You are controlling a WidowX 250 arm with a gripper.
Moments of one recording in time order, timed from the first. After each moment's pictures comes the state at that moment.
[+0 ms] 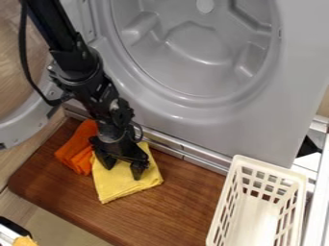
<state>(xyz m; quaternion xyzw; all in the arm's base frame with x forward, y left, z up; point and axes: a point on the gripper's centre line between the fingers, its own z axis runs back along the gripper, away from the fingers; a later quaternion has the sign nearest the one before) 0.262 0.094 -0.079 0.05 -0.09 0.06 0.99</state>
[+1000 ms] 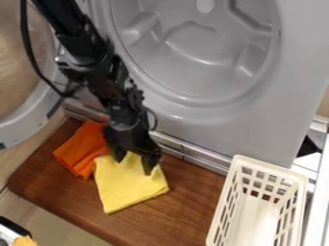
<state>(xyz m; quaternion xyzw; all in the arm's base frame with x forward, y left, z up) 0.281 0.053 -0.044 0.01 -0.10 -0.01 1.00</state>
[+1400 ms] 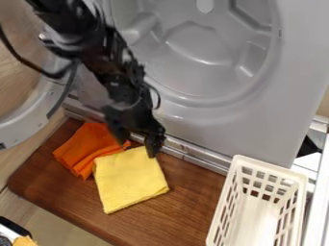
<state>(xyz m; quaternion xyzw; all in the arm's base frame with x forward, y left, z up) 0.281 0.046 0.004 0.00 -0.12 -0.02 0.99</state>
